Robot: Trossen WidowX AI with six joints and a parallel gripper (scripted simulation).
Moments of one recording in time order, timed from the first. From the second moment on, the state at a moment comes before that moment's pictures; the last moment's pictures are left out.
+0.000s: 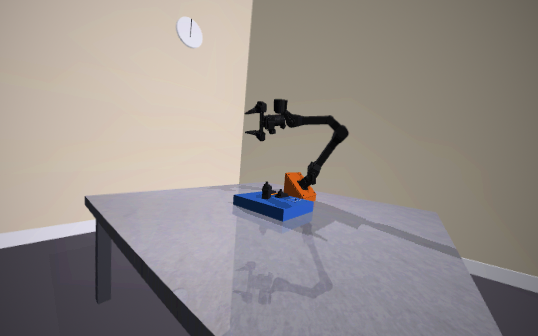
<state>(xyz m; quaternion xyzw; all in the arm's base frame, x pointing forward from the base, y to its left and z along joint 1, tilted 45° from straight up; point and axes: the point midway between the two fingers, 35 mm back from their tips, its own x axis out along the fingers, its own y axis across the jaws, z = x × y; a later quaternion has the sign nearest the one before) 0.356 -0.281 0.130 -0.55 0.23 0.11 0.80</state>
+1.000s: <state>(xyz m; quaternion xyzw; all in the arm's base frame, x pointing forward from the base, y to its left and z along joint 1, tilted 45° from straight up) 0.342 -0.146 0.032 -0.15 0.42 0.34 0.83</state>
